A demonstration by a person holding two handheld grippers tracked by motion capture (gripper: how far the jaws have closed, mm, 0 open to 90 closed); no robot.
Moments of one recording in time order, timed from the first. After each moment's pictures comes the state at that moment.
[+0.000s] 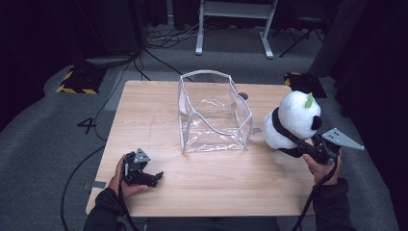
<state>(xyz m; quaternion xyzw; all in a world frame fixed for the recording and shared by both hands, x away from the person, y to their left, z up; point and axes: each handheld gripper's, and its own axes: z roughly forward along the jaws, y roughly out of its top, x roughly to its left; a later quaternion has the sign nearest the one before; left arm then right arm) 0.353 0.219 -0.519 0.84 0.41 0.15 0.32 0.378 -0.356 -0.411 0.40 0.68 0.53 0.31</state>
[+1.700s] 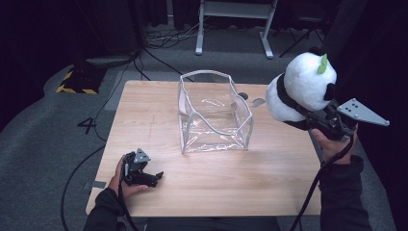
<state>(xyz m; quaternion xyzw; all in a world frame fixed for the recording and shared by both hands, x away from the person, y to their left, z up) 0.353 0.219 -0.519 0.84 0.41 0.15 0.32 0.384 -0.331 -0.304 0.33 0.67 0.56 0.37</state>
